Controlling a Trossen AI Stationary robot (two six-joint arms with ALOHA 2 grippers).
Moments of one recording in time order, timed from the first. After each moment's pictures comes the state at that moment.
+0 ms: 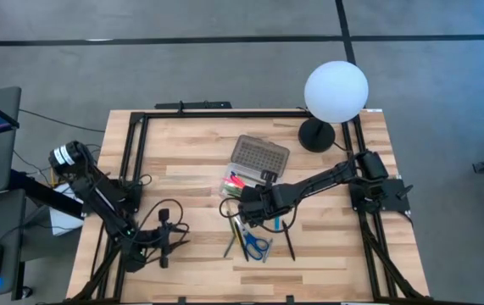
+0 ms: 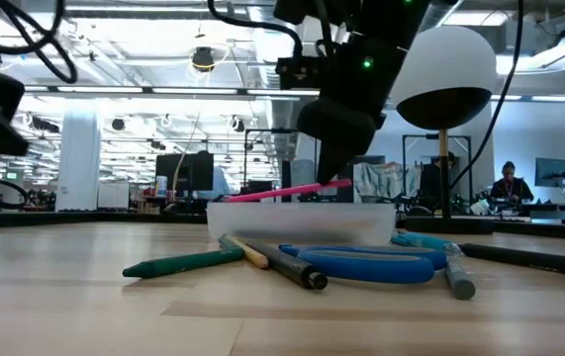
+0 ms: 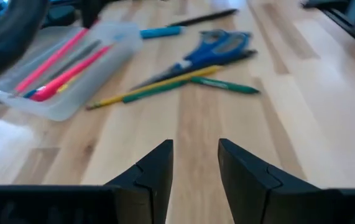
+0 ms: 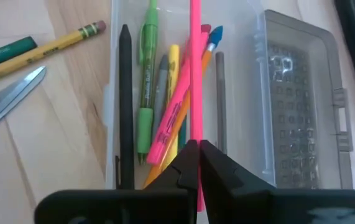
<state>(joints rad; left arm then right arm) -1.05 1.47 0.39 0.26 -1.00 -0.59 0.26 2.00 1.45 -0.80 0.58 0.39</state>
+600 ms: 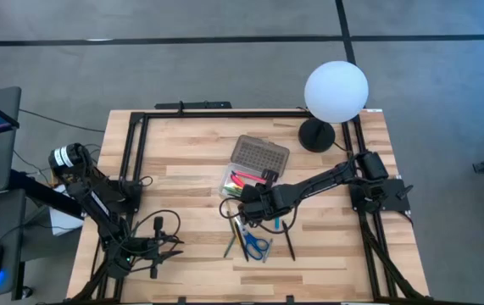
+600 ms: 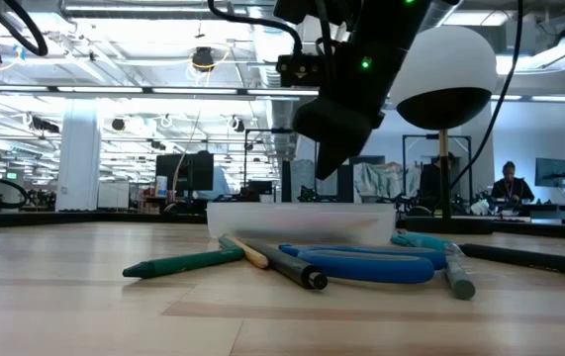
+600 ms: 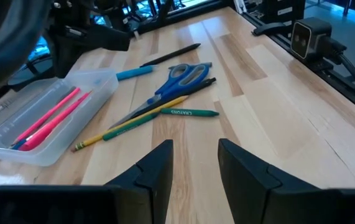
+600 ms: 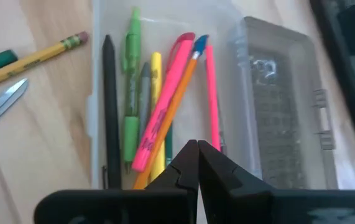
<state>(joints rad) -1.18 1.49 0.39 0.42 -1.09 -0.39 0.26 2.00 1.45 -0.80 0.64 0.43</state>
